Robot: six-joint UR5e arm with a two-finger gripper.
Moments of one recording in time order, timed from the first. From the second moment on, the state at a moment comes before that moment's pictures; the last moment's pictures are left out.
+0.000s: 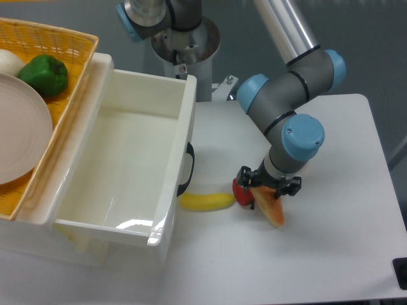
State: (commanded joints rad) arm 2.62 -2.07 -1.56 -1.19 1.46 0.75
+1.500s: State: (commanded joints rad) arm 2.64 -1.99 -1.49 -1.21 1.42 0.92
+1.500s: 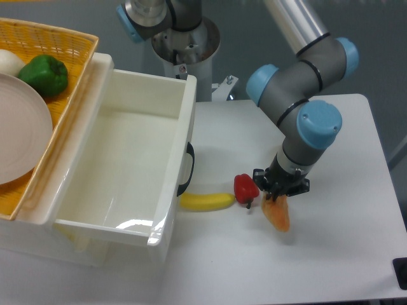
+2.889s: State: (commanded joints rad) arm 2.55 -1.81 -1.52 -1.39 1.49 1.22
